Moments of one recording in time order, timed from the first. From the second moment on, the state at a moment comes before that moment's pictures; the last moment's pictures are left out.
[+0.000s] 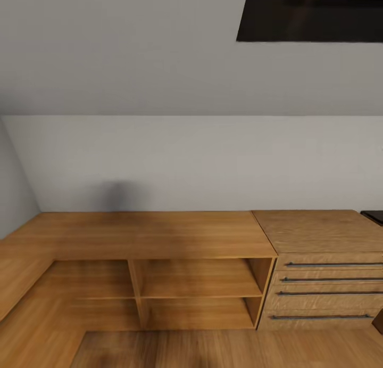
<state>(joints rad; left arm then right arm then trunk) 0.00 -0.07 0.00 -0.02 0.00 0.00 0.00 -0.01 0.03 0.00 0.01 -0.01 0.01 -0.01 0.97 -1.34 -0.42</state>
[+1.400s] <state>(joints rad) 0.00 -0.07 0.00 -0.41 0.02 -0.27 0.00 -0.01 -0.03 0.00 -0.28 0.03 -0.42 0.00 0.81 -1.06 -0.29</state>
